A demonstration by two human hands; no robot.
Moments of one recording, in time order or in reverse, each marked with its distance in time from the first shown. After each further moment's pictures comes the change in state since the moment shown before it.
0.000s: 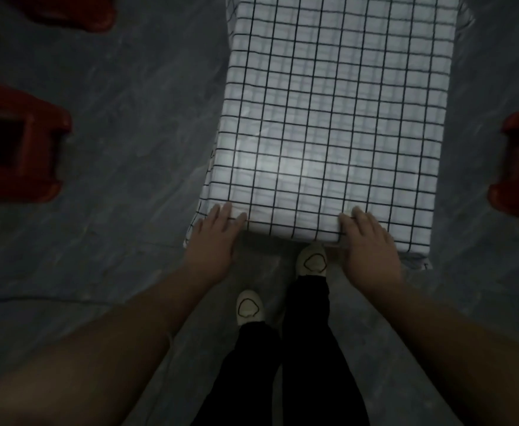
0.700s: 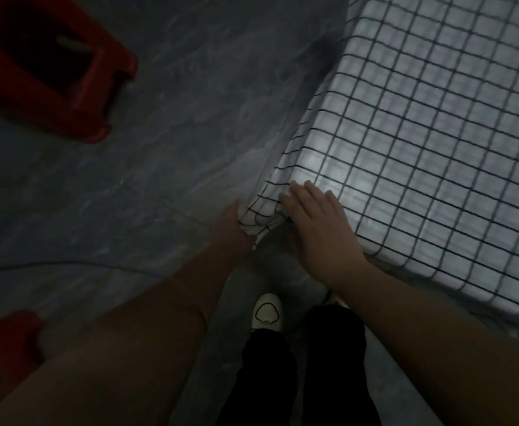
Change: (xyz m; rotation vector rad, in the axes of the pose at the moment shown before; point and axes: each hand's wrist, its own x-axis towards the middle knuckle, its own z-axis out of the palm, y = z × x) left_hand 0.004 -0.093 0.087 -0.878 0.184 -0.623; right_hand 0.063 -0.203 0.027 -0.041 0.066 -0.642
